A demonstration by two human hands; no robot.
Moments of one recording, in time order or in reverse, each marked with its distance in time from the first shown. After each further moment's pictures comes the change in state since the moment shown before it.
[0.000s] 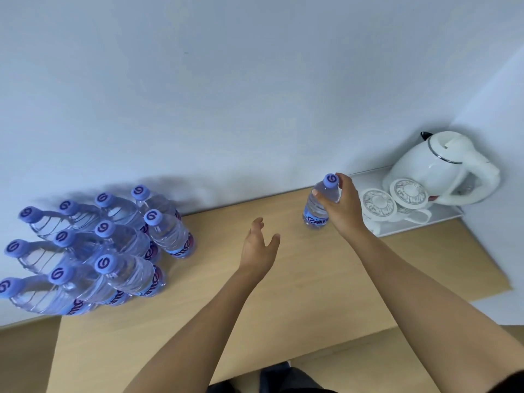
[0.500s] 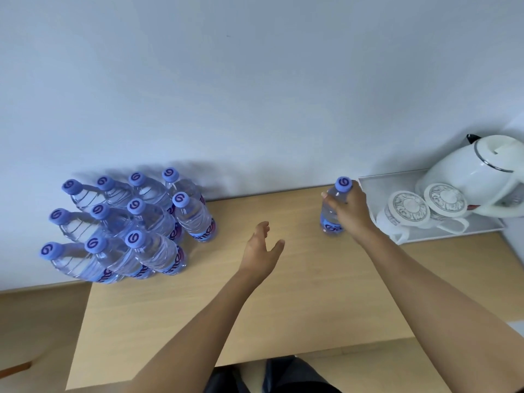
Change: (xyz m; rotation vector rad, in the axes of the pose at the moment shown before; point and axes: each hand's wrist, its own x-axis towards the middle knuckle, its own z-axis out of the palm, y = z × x) left_hand -0.024 -0.026 -0.030 -0.028 -0.007 -0.040; right_hand 0.000 -0.005 0.029 -0.014 -0.167 0.010
